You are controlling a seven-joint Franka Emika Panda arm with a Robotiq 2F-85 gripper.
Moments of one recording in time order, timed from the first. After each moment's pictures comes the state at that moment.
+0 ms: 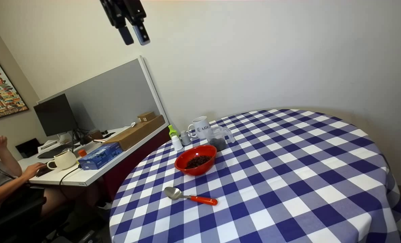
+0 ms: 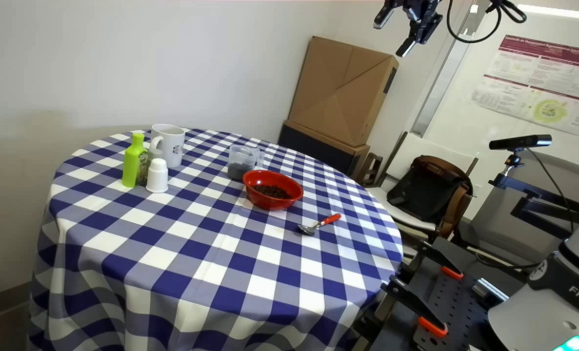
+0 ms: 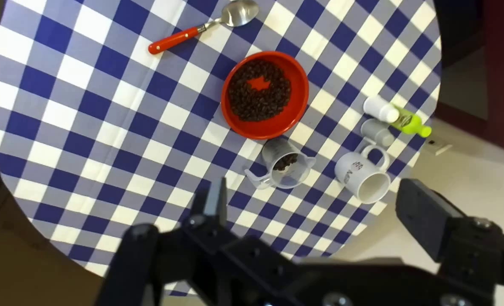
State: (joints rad) arm -0.08 -0.52 -0.13 -2.40 0.17 2.10 0.14
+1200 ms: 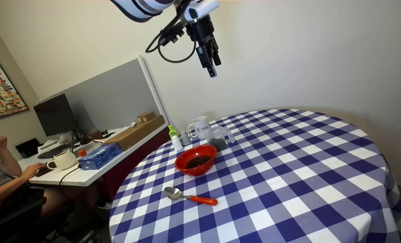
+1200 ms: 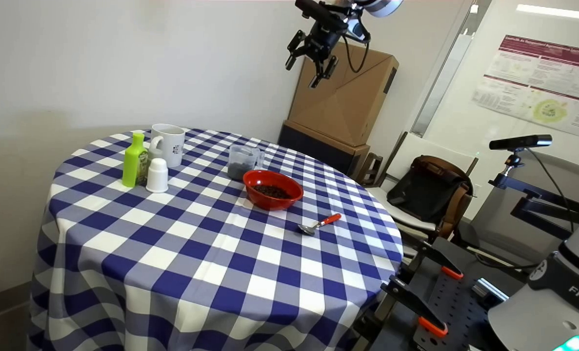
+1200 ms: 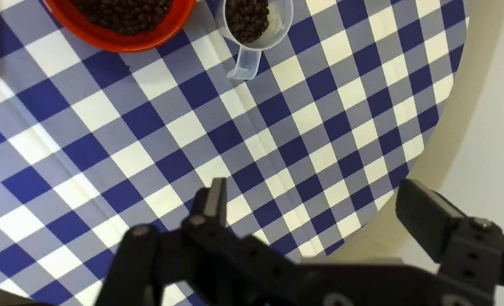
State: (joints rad) arm -0.07 0.27 -0.12 -1.87 0.17 2.43 1.11
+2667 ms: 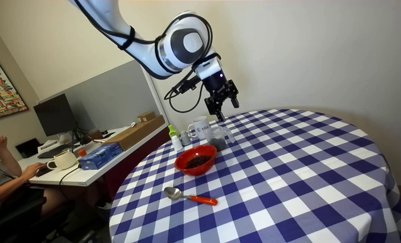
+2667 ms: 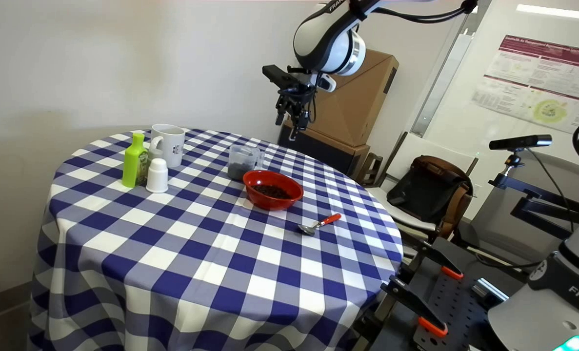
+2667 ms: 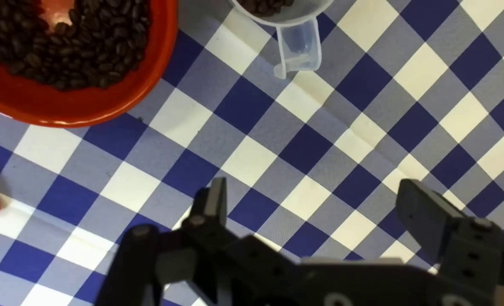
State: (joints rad) arm 0.03 0.56 -0.20 -1.83 0.01 2.56 1.70
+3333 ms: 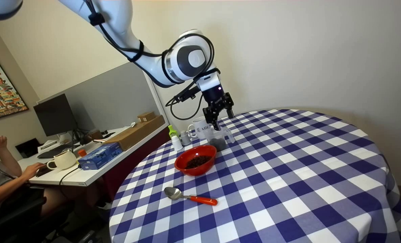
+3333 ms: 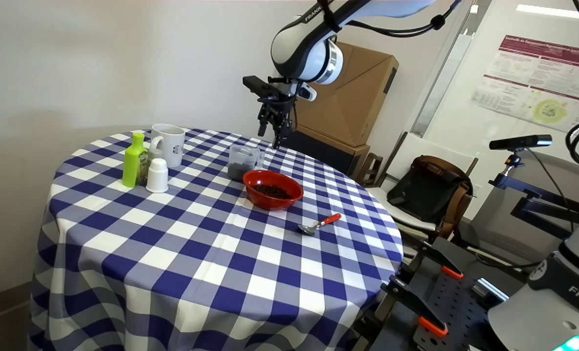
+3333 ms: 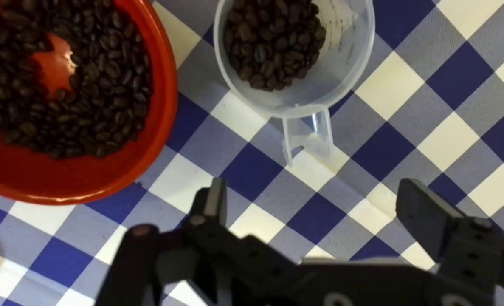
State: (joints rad) arm 0.03 0.69 -0.14 -1.68 0.07 2.49 1.69
